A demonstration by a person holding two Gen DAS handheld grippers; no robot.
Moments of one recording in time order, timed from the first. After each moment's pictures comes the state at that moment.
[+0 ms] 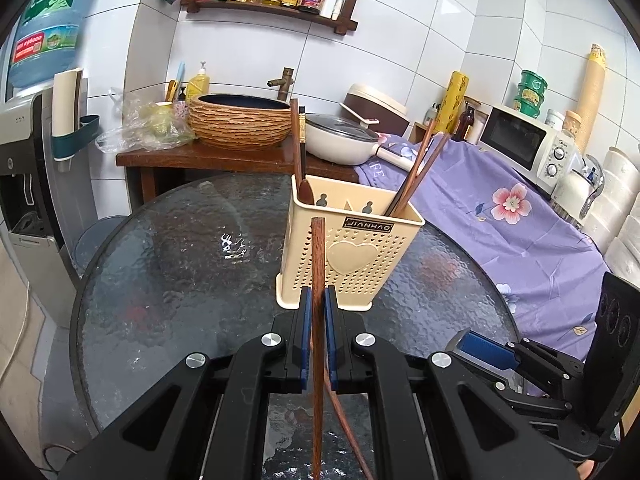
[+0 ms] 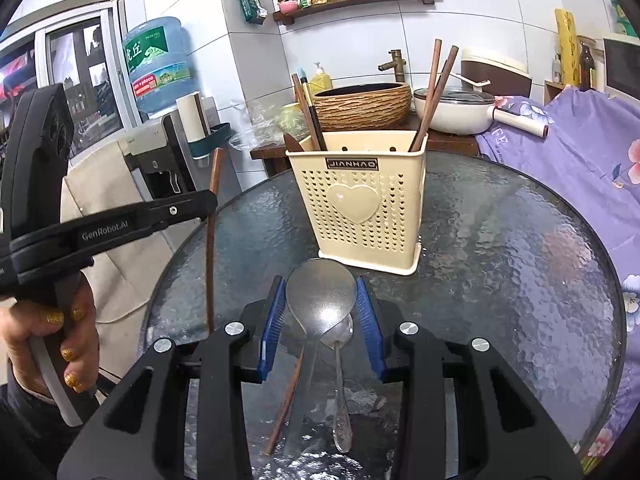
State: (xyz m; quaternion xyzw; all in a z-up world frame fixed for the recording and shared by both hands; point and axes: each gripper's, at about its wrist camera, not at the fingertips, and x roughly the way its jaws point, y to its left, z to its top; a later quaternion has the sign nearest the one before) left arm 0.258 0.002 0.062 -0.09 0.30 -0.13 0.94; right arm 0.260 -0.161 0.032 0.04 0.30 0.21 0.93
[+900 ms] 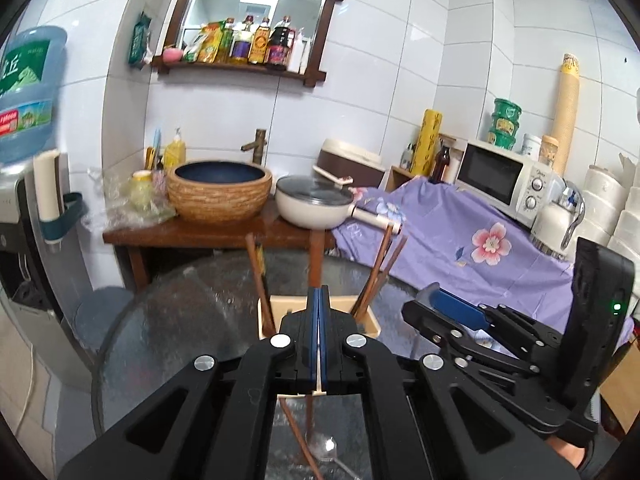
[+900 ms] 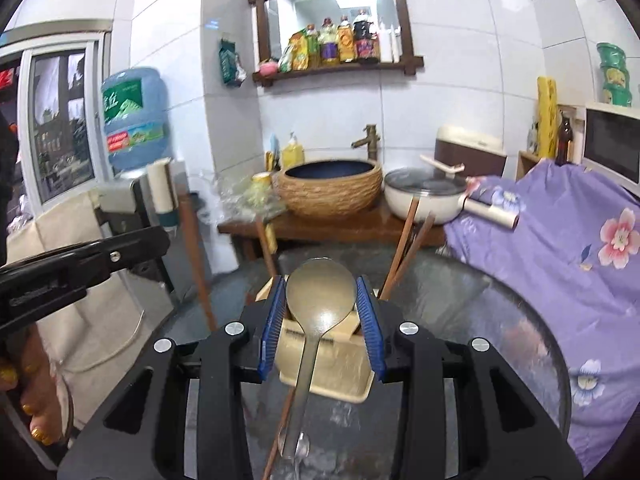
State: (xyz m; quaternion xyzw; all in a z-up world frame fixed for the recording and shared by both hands) left arm 0.284 -0.018 0.173 -0.06 0.22 -0.15 0.96; right arm 0.324 -0.165 0.149 0.03 0.20 0.15 0.97
